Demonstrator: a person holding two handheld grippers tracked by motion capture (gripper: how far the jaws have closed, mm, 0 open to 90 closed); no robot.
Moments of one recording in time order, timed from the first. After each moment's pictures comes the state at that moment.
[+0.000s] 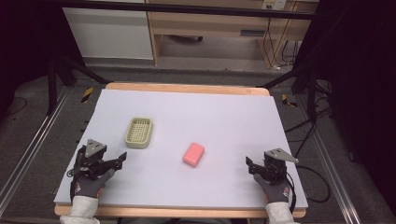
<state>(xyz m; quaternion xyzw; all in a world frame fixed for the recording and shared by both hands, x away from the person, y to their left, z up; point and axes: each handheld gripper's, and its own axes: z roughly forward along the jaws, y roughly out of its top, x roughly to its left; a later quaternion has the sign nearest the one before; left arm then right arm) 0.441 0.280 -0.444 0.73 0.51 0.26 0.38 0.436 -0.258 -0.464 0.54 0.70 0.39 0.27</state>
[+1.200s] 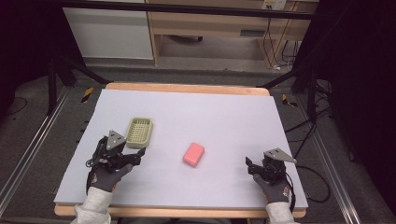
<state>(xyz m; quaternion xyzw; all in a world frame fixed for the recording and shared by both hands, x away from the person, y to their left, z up) 0.452 0.220 -0.410 0.76 0.44 0.26 0.40 0.436 -0.255 -0.465 0.53 0.70 0.38 0.28</state>
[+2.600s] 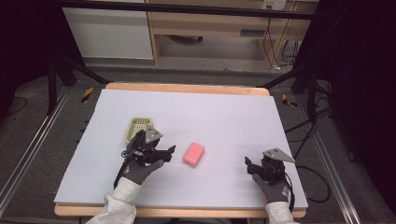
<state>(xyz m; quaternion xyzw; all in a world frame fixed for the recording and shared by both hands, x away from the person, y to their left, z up) 0.471 0.136 -0.406 0.80 0.40 0.23 0.38 0.437 -0.253 -0.465 0.53 0.70 0.38 0.29</state>
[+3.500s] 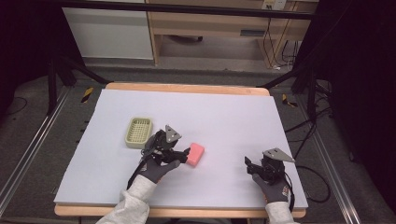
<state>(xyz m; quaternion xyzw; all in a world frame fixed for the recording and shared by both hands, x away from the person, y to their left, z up) 0.481 0.092 -0.416 0.83 0.38 0.22 0.36 0.437 -0.252 -0.465 0.53 0.70 0.38 0.29</state>
